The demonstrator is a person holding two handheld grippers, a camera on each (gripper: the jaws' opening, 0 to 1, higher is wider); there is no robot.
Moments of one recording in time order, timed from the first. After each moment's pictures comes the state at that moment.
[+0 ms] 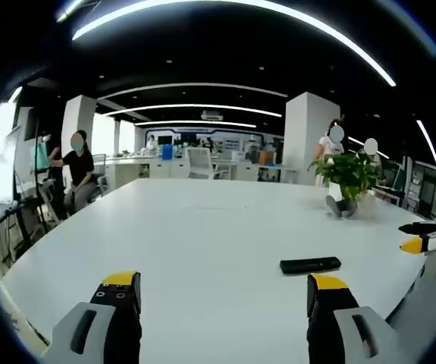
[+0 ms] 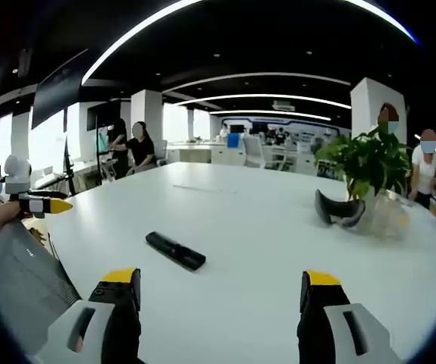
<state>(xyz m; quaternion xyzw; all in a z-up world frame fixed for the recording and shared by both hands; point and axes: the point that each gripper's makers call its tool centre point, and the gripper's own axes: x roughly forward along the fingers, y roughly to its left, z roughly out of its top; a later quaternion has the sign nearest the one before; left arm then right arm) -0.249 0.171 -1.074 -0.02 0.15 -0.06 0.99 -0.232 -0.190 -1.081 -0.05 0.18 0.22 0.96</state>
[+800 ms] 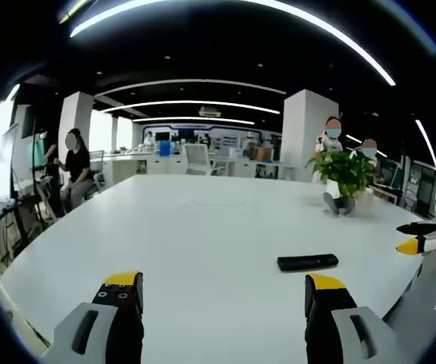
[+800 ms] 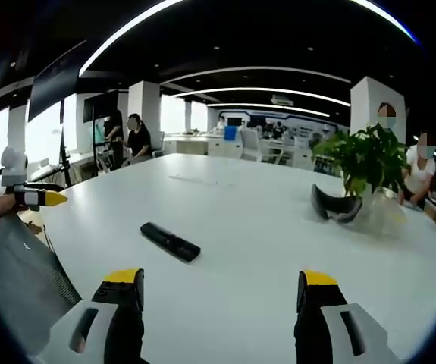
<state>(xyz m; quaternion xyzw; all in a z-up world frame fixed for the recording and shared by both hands) -0.250 0.168 -1.077 -0.03 0.16 -0.07 0.98 -0.233 -0.194 -1.089 -0.07 0.20 0.21 0.95</state>
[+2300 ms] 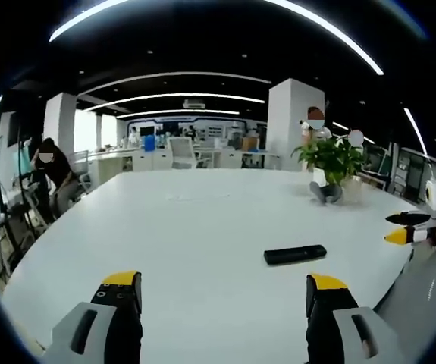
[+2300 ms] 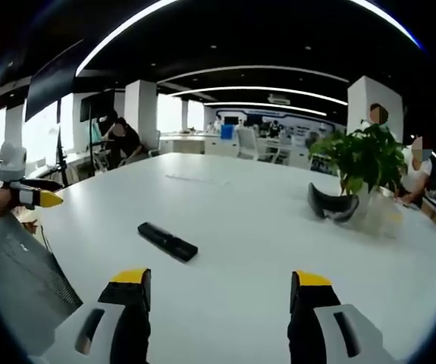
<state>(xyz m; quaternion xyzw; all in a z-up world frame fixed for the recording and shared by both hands) -0.248 0.145 -1.067 0.00 0.20 -0.12 0.97 -0.234 -0.198 -1.090 -0.07 0.21 0.20 0.95</state>
